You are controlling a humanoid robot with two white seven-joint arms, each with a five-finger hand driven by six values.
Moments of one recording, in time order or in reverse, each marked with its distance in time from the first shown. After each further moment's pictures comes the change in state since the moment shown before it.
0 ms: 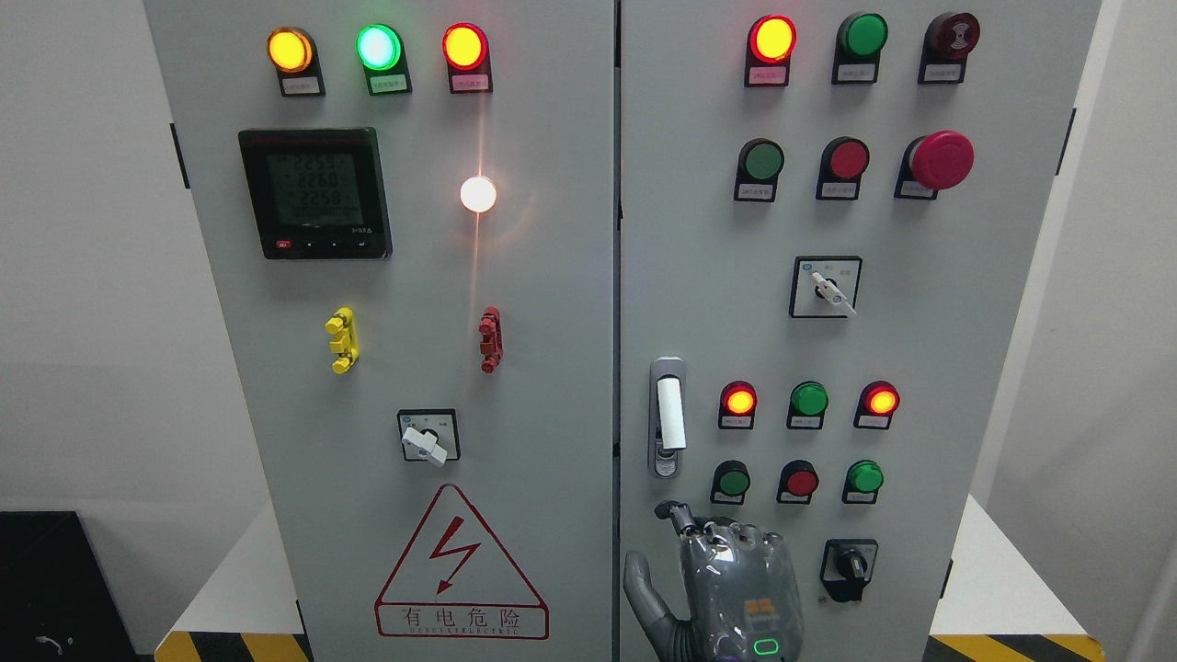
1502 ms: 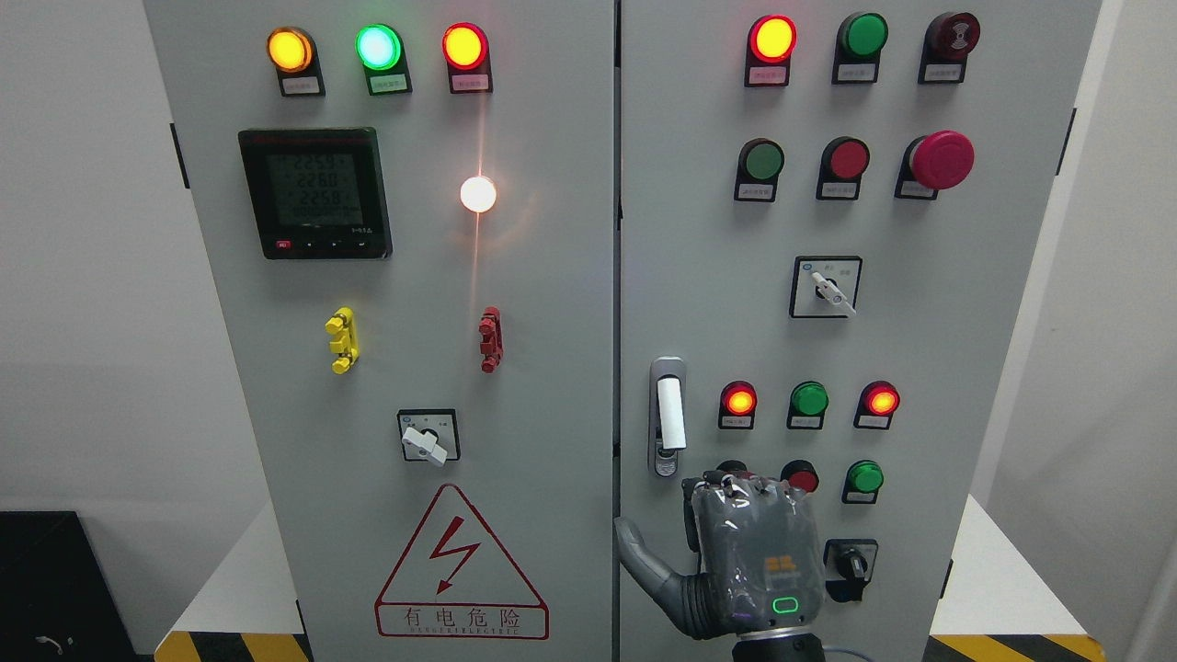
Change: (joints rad) left arm 0.000 0.000 0.000 0.000 0.000 0.000 0.000; right arm -0.084 -0.003 -0.022 -0.039 0.014 0.010 0.005
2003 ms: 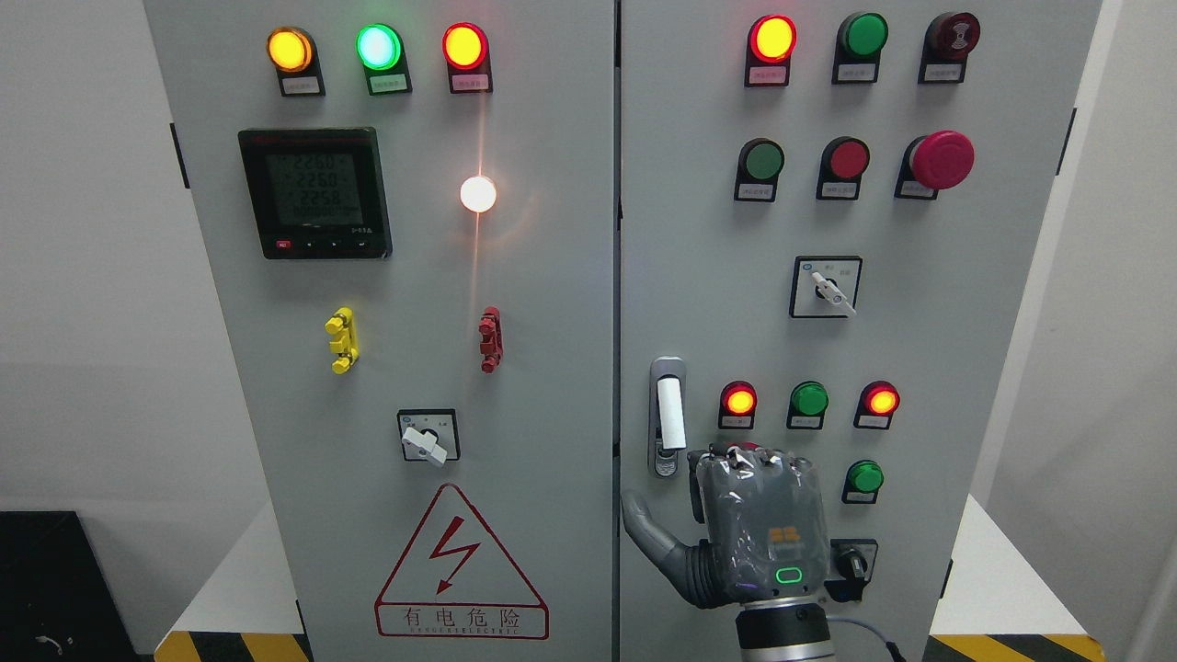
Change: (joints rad) left arm 0.000 0.000 0.000 0.000 0.000 0.000 0.000; right arm -0.065 -0.001 -0.017 0.028 0.013 0.003 0.016
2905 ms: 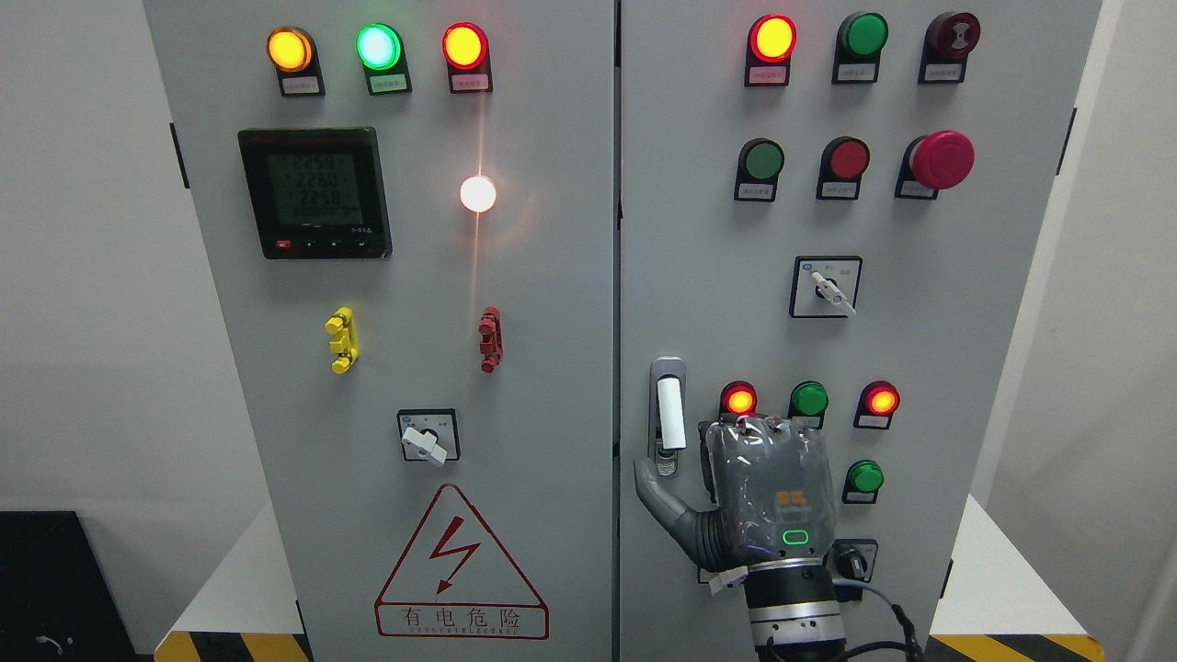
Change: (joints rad) left arm 0.000 0.000 0.000 0.000 0.000 0.000 0.000; right arm -0.057 0.002 -0.036 0.044 0.002 0.002 0.015
